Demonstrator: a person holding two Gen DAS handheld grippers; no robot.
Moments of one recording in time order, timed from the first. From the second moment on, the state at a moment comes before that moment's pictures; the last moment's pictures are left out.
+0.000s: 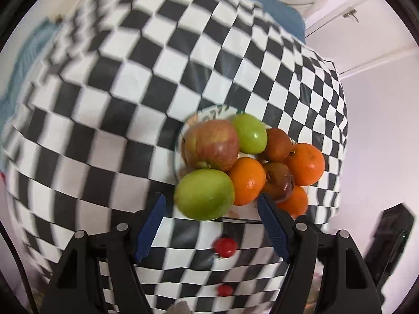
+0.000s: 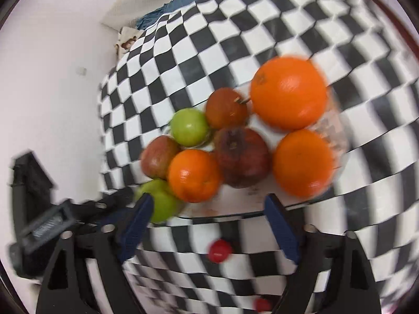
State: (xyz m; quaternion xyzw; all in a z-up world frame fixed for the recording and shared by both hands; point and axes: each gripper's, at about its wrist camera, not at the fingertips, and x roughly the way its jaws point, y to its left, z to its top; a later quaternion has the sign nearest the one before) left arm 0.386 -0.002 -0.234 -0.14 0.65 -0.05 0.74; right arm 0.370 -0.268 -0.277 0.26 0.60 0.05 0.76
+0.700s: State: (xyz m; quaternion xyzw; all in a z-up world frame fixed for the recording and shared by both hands) left arm 0.271 -0.052 -0.137 0.03 0.53 -0.04 0.85; right arm 0.257 -0.295 -0.140 0.06 0.49 -0.05 0.87
